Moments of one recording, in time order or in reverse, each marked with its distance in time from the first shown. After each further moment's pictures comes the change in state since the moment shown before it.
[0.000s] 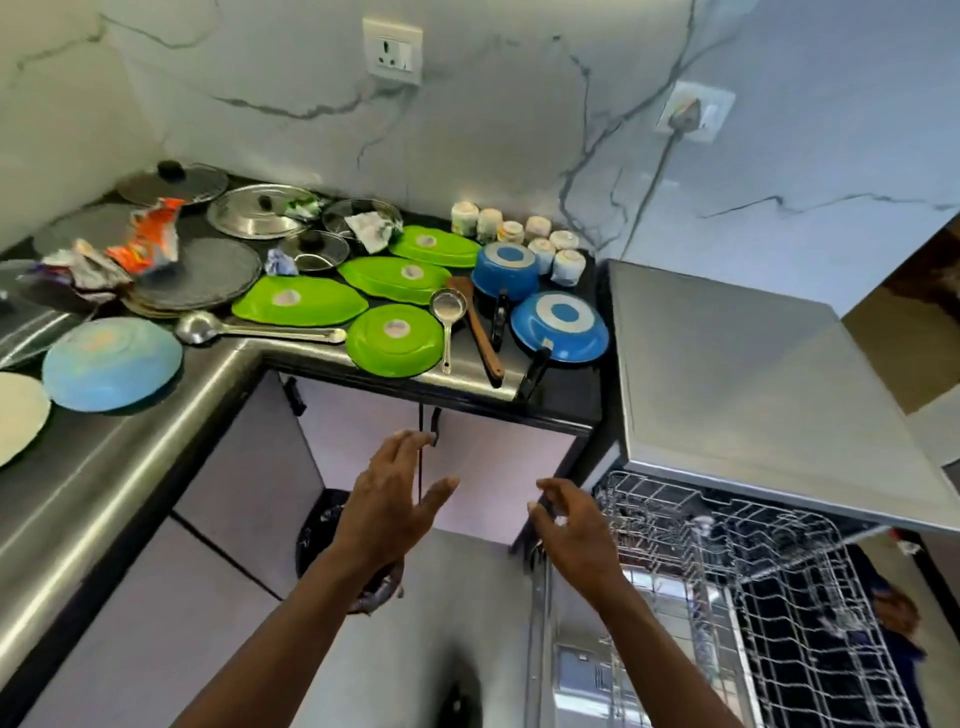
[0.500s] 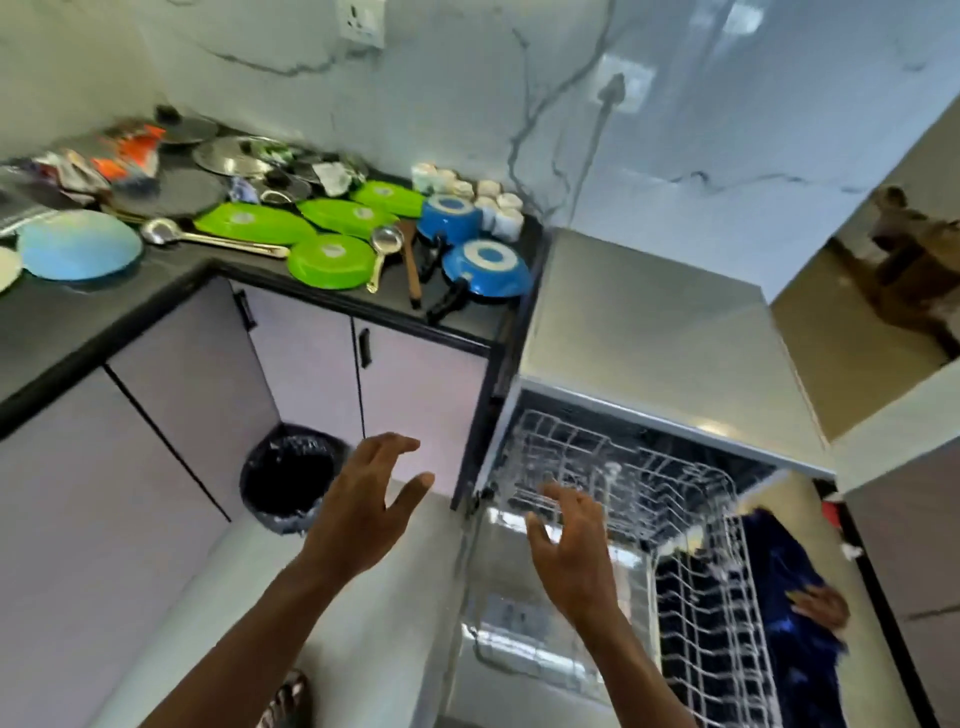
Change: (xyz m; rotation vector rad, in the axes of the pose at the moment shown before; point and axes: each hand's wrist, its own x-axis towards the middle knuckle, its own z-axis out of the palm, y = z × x) left_hand -0.166 0.146 0.143 -0.056 0.162 -0.013; right_hand -0.148 0.165 -0.145 -0.165 0.086 -0.158
